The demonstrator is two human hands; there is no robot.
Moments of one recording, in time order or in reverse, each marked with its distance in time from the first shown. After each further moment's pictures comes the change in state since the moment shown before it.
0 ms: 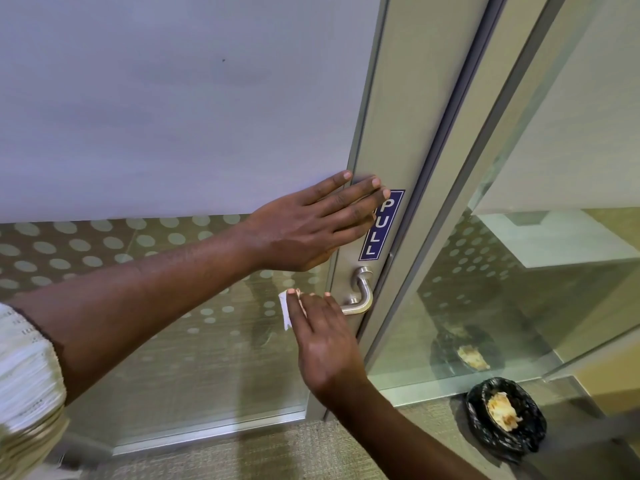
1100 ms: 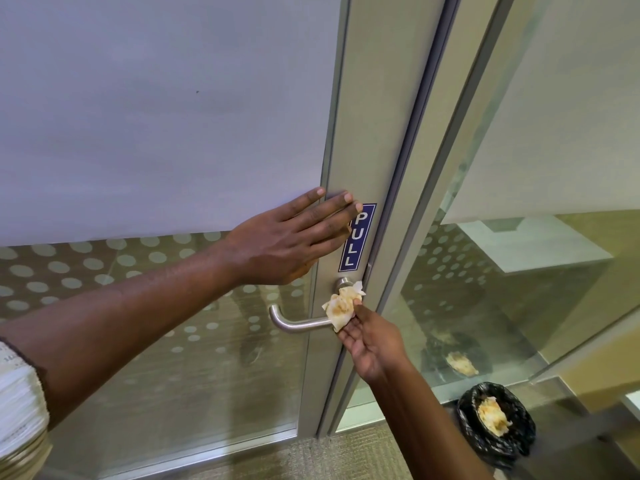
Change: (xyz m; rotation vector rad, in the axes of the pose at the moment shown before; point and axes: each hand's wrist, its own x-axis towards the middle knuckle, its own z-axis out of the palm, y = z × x) left_hand 0.000 0.002 0.007 0.015 0.058 -0.026; right_hand 0.014 0.065 -0.037 1.823 0.336 1.485
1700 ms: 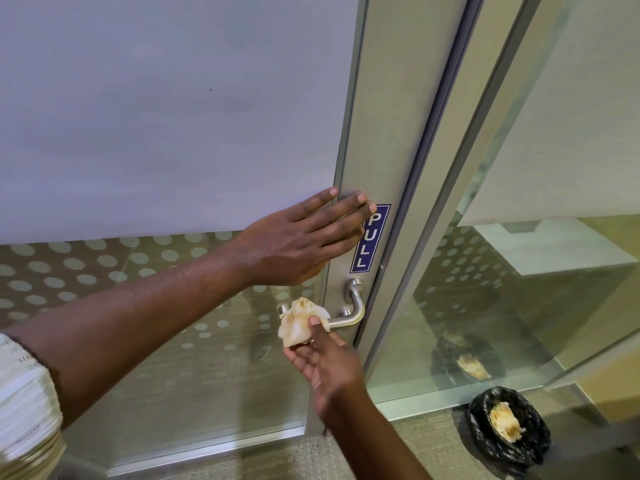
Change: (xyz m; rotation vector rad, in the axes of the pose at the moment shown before) left_hand -0.001 0.000 0.002 0.010 0.027 -0.007; right_hand -0.041 0.061 0.030 -0.106 -0.091 0.034
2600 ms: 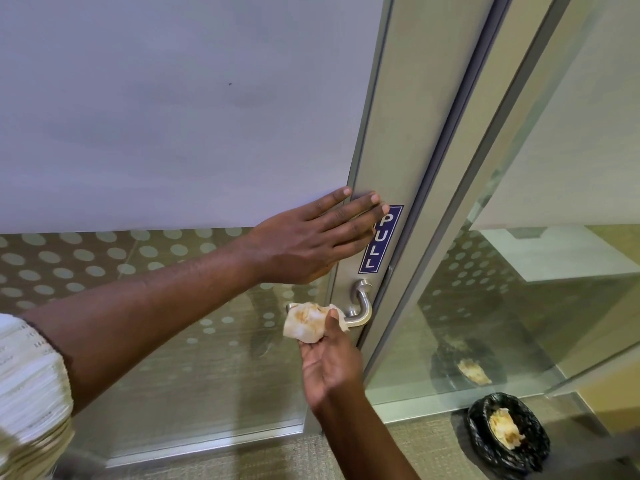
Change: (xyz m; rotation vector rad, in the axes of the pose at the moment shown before) left_hand 0.000 0.000 0.002 -0.003 -0.021 0.003; right_hand 0.008 0.006 0.017 0.397 0.012 0.004
